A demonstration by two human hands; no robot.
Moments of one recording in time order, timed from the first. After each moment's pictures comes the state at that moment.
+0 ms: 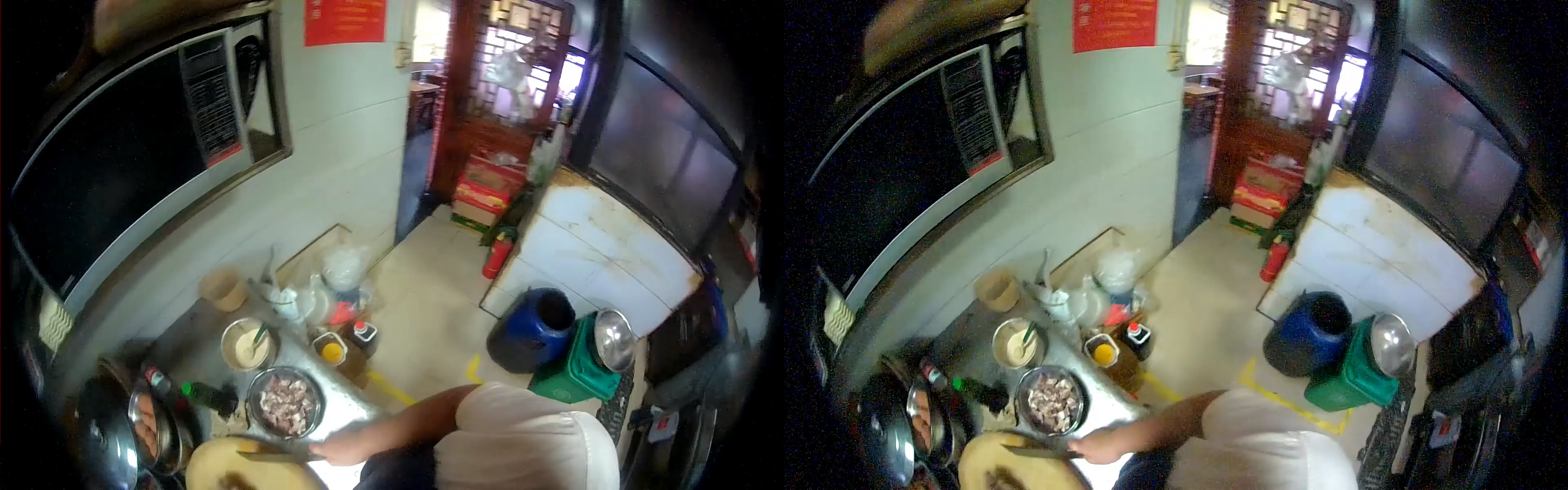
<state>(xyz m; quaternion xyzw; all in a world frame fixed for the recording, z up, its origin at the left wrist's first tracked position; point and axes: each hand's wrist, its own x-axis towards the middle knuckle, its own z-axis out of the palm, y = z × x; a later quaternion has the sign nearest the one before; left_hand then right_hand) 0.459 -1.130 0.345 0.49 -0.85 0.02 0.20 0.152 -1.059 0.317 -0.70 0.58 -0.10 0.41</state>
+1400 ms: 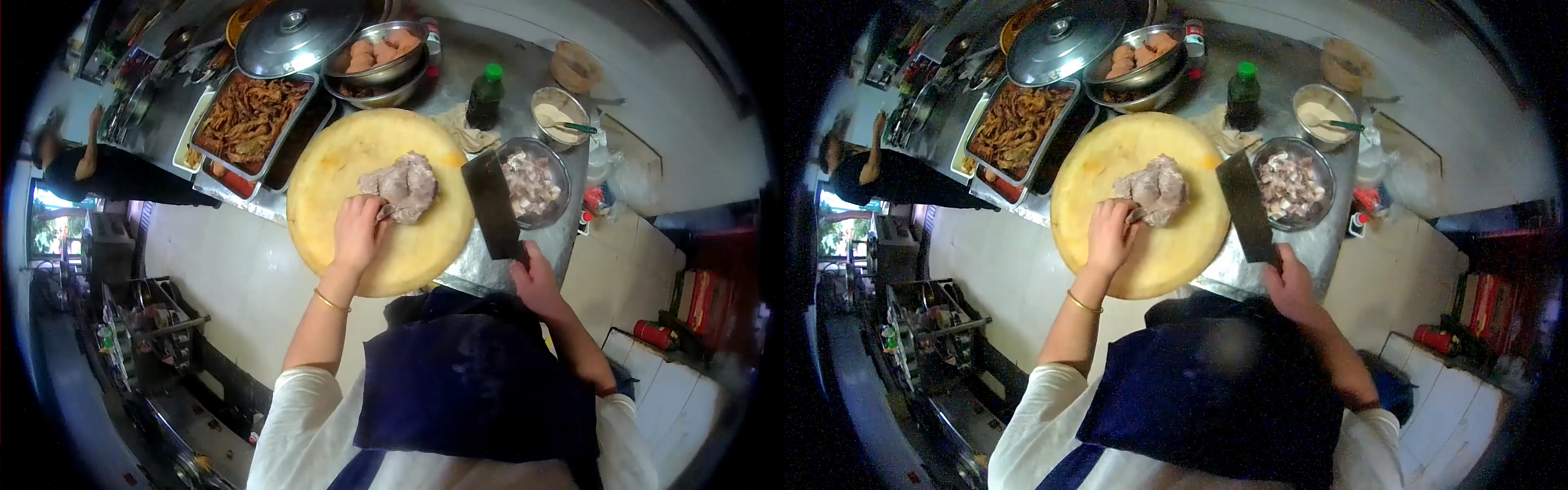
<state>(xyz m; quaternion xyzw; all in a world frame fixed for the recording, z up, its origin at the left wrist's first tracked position) 0.504 -1.113 0.310 0.60 -0.77 -0.09 0.22 0.151 -1.038 0.296 -0.61 0.60 -0.29 0.43</state>
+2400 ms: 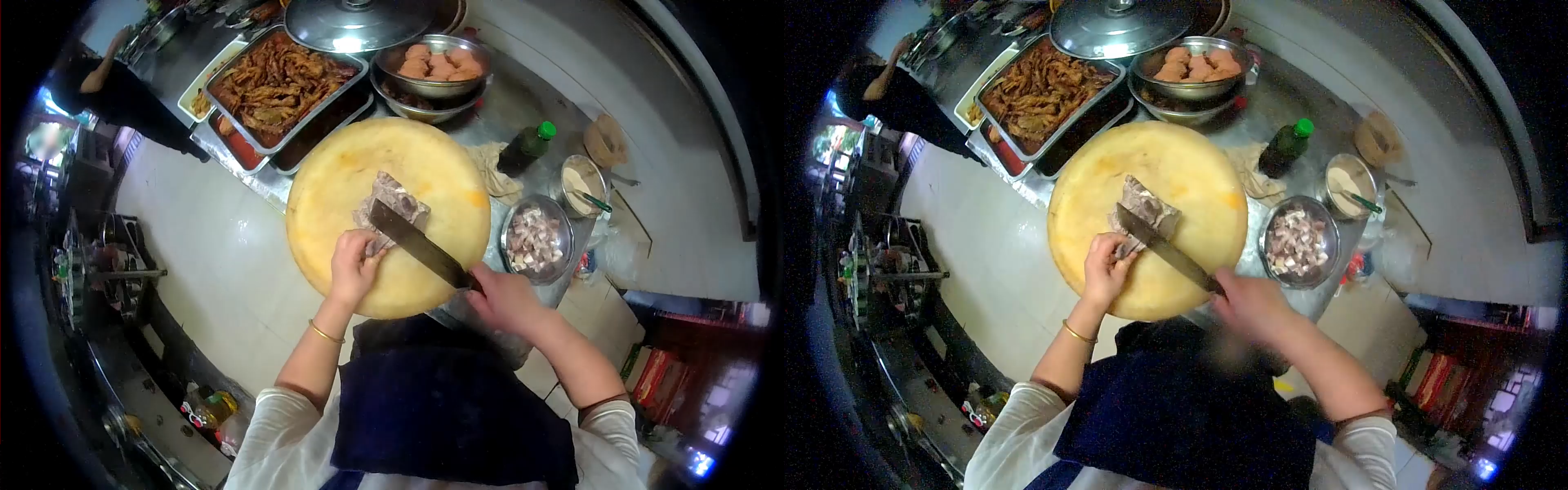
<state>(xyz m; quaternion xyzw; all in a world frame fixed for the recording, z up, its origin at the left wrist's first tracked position) 0.513 -1.074 0.257 0.65 -0.58 -0.18 0.46 0.234 -1.128 0.385 -0.85 0.41 0.07 0.31</state>
